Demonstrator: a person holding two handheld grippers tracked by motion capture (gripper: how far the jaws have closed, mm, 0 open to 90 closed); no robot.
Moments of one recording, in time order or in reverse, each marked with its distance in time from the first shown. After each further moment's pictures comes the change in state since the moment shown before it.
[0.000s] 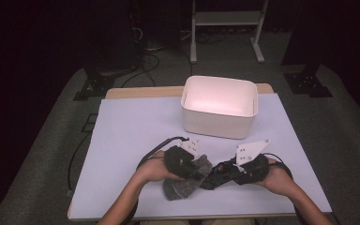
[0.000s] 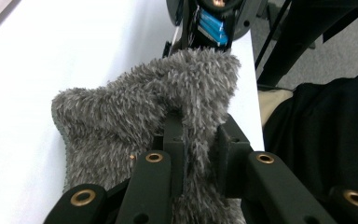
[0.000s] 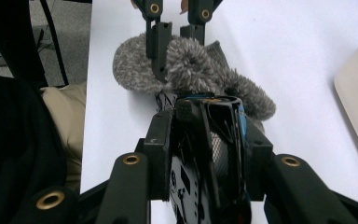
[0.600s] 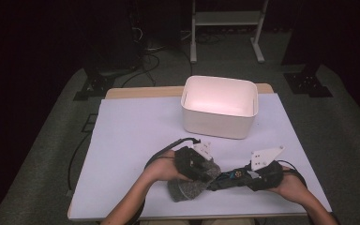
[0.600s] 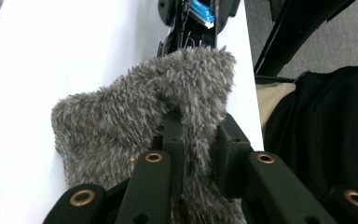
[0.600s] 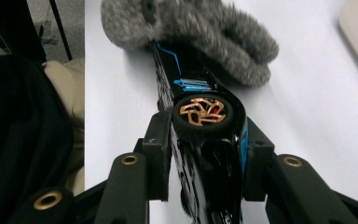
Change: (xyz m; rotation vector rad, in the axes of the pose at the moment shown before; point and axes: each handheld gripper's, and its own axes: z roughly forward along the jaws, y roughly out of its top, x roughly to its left) left arm -0.006 0.027 0.017 0.084 -0.005 0.071; right arm 0.000 -0.050 -0.014 0.035 0.005 0.089
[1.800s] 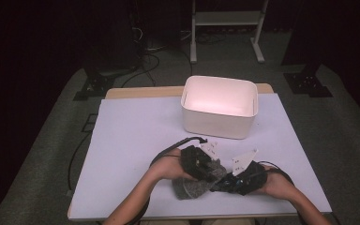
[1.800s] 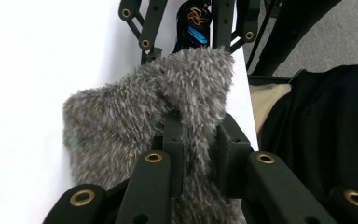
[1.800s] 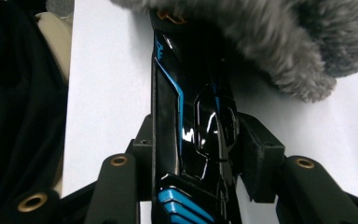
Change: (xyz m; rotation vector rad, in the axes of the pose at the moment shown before) left arm -0.001 0.009 -0.001 0.007 -0.016 0.023; right arm -0.002 0.009 0.046 0.177 0.073 -0.066
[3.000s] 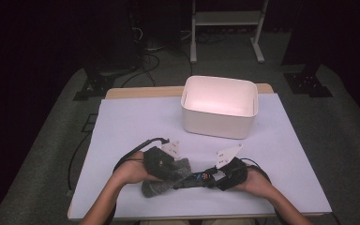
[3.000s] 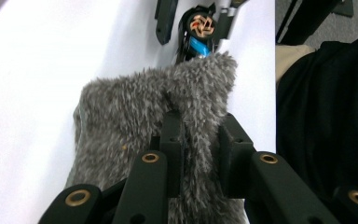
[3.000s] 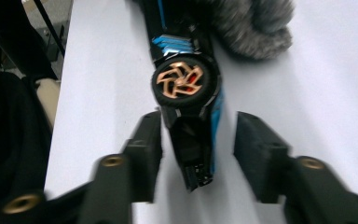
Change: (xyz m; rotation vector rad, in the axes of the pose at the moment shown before) left arm -0.009 -0.069 -0.051 0.042 0.114 -0.109; right arm -0.011 0.030 0.035 -0.150 0.036 0.069
